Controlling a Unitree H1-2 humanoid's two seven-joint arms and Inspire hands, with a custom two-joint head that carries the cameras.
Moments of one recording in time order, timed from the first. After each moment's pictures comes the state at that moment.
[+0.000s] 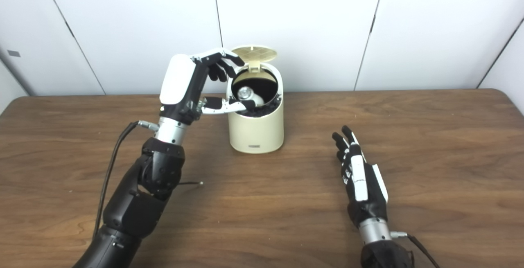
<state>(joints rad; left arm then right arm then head) -0.54 0.13 -0.21 0.16 0.64 -0.26 0.30 -0.02 -0.04 -0.06 -0.08 0.14 0.01 0.05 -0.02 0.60</state>
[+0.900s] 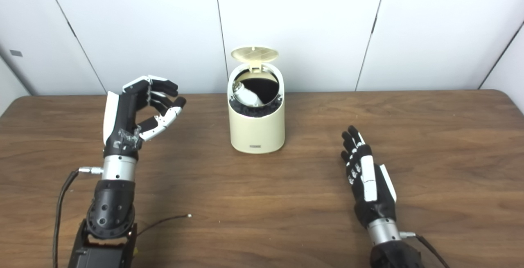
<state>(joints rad) -0.26 0.07 0.00 -0.20 0.30 0.09 0.08 -0.03 -0.10 -0.09 -0.09 0.22 0.05 0.08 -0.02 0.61</state>
